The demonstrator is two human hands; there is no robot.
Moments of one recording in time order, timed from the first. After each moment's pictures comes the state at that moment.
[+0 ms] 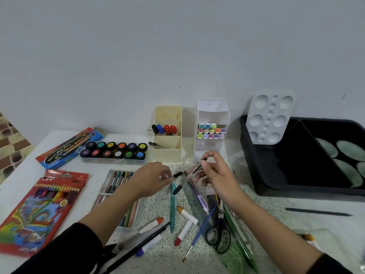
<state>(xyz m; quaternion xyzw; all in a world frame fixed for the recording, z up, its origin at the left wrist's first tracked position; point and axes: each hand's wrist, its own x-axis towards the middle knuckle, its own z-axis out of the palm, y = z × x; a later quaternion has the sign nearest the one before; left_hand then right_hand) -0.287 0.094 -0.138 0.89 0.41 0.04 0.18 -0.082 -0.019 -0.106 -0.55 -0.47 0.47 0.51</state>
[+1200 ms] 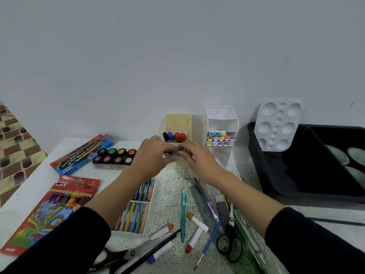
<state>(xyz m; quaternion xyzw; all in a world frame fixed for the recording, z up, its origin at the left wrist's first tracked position) -0.294 0.128 -0.086 0.89 0.38 0.25 0.08 -0.112 0.077 -0.107 -0.58 -0.73 0.15 0.34</state>
